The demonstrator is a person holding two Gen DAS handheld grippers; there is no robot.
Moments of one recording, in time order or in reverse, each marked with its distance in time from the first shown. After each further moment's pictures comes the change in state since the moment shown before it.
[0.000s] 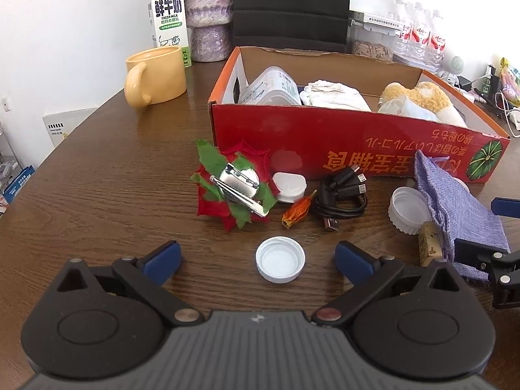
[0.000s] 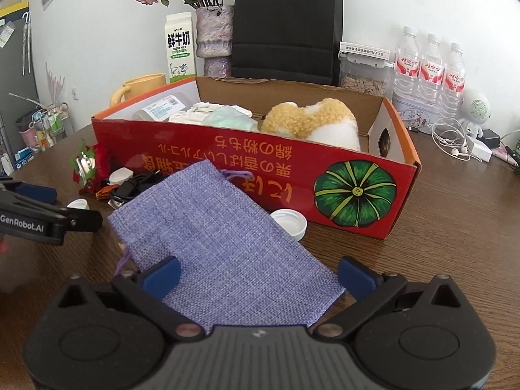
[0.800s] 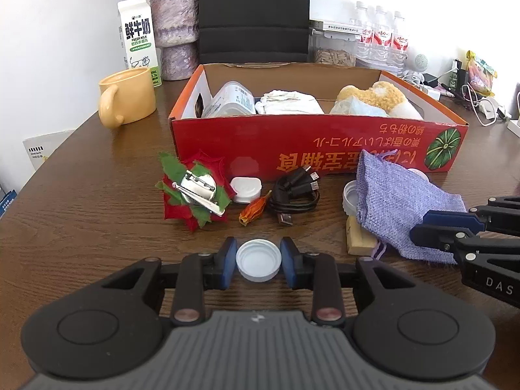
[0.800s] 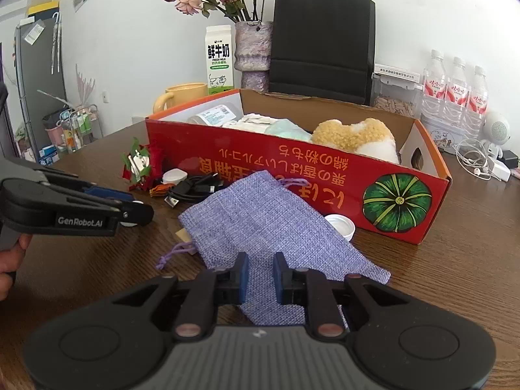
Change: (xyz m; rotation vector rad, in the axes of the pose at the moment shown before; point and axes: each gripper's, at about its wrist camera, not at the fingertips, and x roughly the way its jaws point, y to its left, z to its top) left arm -0.020 -0.017 -0.010 0.072 -0.053 -0.076; right arm -0.023 0.029 -0.009 -0.044 -0.061 0.082
